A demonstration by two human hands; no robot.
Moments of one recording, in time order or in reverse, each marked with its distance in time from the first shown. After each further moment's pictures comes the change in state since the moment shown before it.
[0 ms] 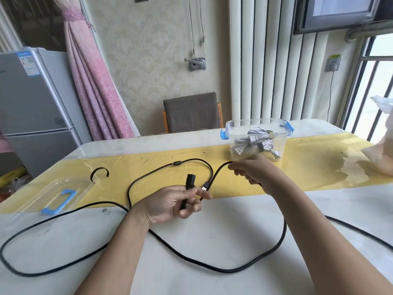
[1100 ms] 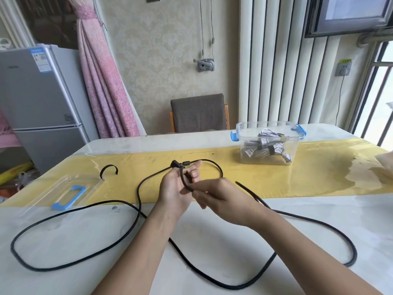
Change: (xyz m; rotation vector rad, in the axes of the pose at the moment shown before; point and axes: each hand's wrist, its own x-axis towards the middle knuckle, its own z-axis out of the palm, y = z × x) left_hand 0.015 0.009 0.010 -0.663 0.498 0.343; right_hand -0.051 -0.018 0.072 -0.236 -0.418 -0.697
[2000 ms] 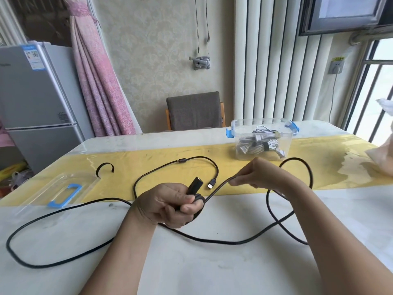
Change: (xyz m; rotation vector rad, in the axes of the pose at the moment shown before) left_hand -0.036 0.027 -0.016 0.422 -1.035 -0.538; right_hand -0.016 0.064 -0.074 -0.138 0.062 0.519
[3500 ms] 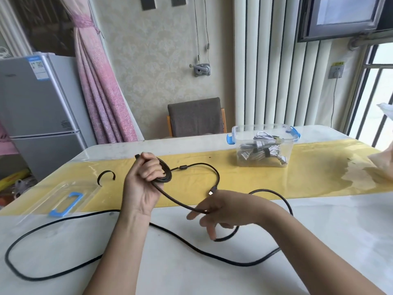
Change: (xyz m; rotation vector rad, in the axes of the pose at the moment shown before) left_hand -0.012 0.016 -0.025 -0.674 0.577 0.888; right_hand -0.026 -0.063 0.046 0.035 -0.486 -0.202
